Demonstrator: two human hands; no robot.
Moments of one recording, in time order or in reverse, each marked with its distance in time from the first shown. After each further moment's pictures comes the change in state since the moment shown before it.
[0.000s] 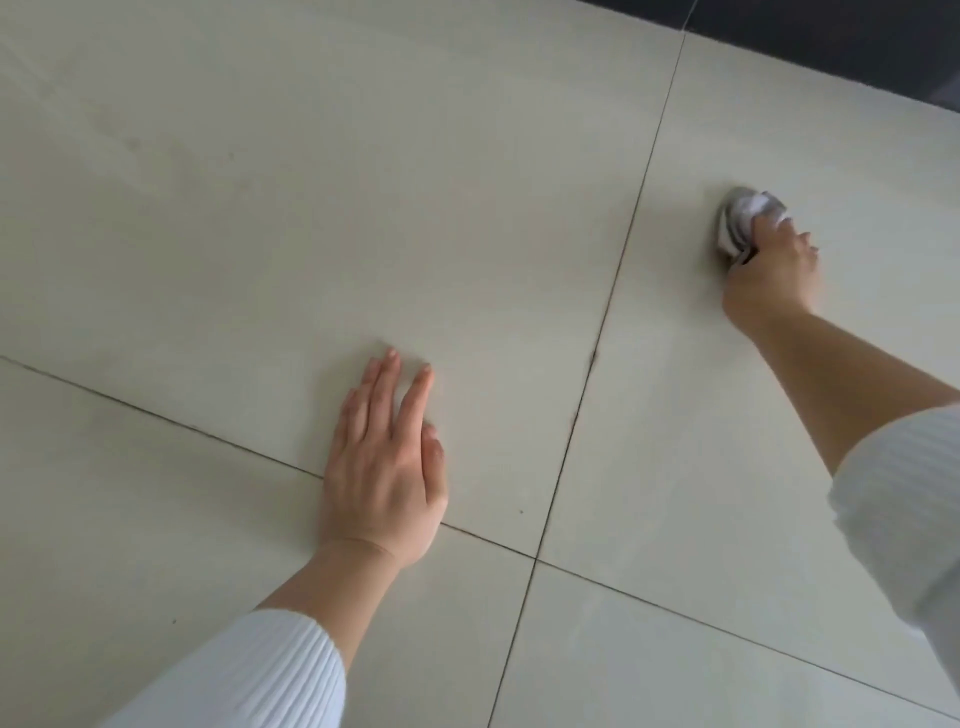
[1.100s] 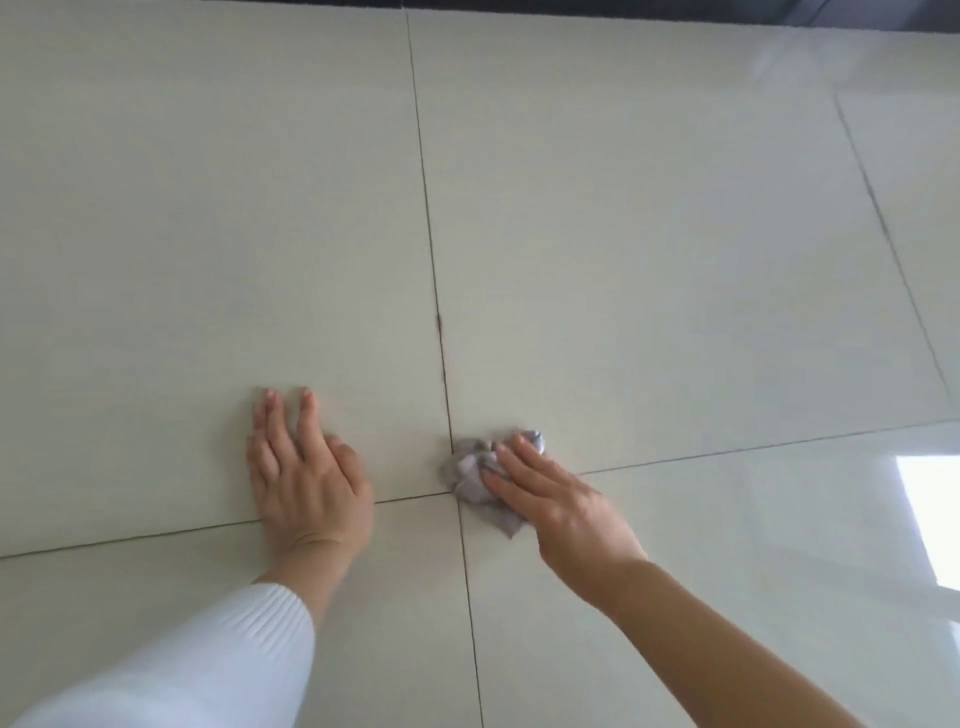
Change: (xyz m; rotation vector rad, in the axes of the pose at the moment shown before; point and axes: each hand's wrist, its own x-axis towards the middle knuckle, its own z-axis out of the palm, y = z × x) left_hand 0.003 -0.001 0.000 0.005 -0.006 0.049; right_hand -0.317 -0.007 -0.021 0.157 -0.267 -0.390
